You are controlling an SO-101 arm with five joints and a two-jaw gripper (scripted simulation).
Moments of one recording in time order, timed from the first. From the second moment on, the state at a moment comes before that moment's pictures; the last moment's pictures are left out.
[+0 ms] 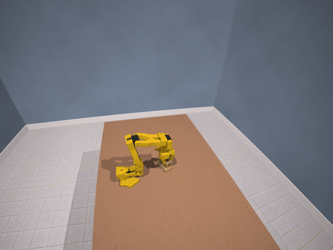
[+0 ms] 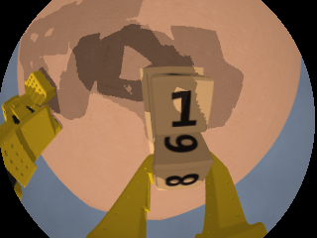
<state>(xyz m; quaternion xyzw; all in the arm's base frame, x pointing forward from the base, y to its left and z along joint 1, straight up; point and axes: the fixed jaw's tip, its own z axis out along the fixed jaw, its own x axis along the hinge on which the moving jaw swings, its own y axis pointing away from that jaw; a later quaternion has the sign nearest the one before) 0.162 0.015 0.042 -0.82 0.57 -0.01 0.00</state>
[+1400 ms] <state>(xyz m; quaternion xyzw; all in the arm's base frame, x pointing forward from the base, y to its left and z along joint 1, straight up) 0.161 0.015 0.027 -0.82 0.57 0.00 0.00</state>
